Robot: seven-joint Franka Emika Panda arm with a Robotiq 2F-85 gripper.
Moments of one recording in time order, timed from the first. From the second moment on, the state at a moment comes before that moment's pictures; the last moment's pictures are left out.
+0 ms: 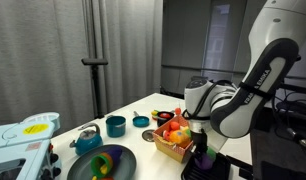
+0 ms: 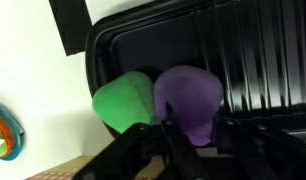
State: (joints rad) arm 0.13 0.24 -0.25 -2.53 -0.43 2.65 0.52
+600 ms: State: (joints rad) arm 0.02 0.02 -0.18 -2.53 -0.22 2.65 0.23
